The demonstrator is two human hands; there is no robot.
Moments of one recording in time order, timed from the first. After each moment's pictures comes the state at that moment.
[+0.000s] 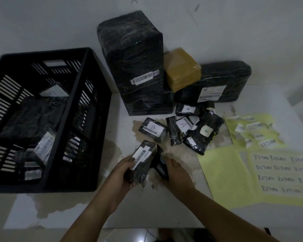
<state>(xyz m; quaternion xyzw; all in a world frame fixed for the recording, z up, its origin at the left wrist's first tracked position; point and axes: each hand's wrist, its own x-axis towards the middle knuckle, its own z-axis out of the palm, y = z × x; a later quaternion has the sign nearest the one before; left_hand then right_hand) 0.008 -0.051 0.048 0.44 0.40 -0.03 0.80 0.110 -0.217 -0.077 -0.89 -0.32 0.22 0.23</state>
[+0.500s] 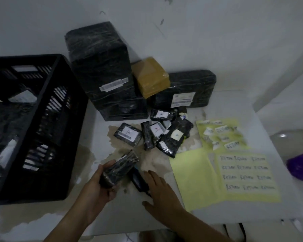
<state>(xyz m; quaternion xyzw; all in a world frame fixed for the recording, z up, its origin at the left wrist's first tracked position) 0.011 -0.078 0.045 0.37 0.46 0.00 0.81 0.088 -0.275 -0.029 -0.86 -0.37 0.26 0.24</state>
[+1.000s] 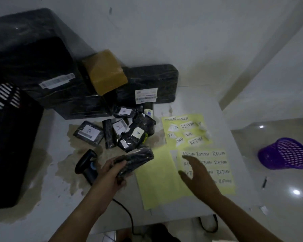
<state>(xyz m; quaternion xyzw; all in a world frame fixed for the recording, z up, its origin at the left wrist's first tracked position) 0.108 -0.225 0.041 0.46 0.43 -0.04 0.78 0.215 -0.496 -0.021 -0.92 -0.18 0.17 0.29</state>
